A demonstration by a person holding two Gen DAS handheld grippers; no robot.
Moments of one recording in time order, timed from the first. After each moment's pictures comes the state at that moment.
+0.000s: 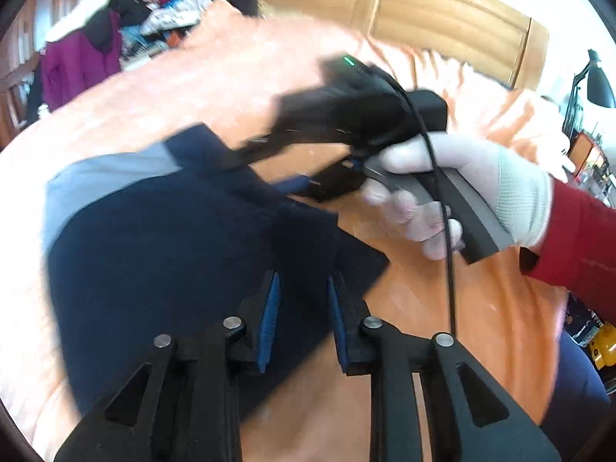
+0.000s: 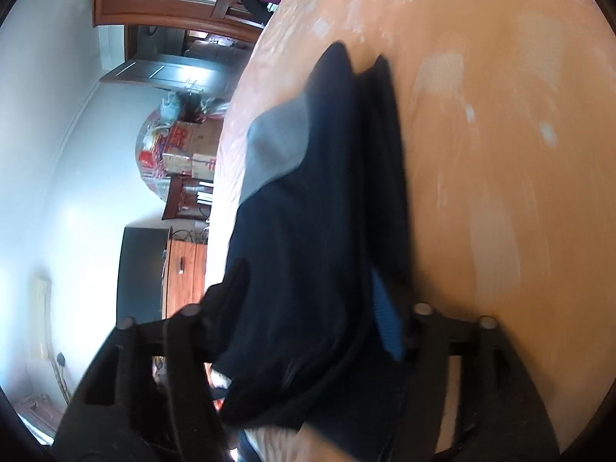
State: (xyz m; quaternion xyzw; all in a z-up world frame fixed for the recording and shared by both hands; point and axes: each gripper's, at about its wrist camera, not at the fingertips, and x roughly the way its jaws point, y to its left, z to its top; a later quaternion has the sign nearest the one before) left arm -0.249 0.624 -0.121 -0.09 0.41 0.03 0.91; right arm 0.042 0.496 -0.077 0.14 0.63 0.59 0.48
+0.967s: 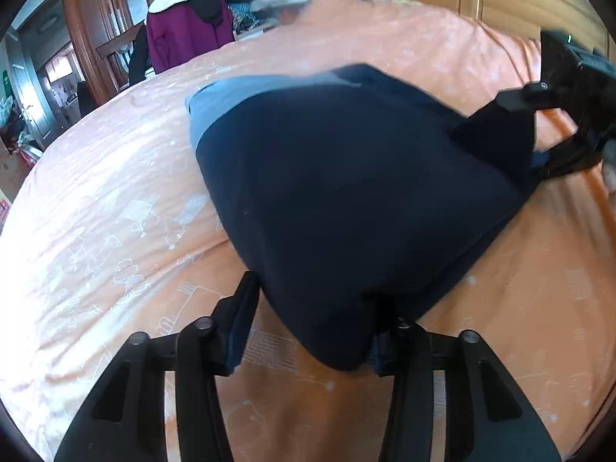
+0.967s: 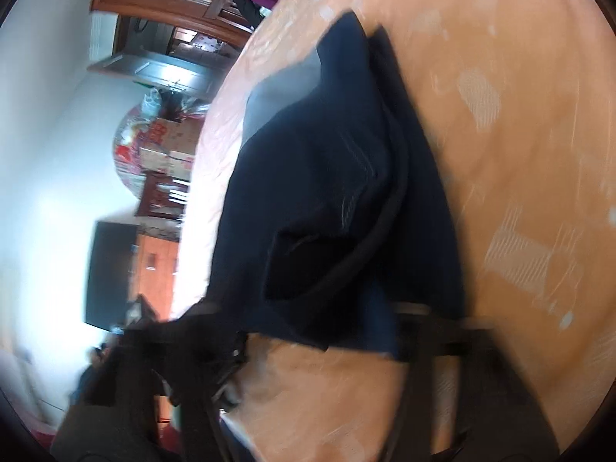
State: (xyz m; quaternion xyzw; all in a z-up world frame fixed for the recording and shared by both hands) left arm -0.308 0.684 -0.191 -0.06 0.45 0.22 0.86; right arm -0.016 0.468 -0.065 0.09 0.60 0.57 0.56
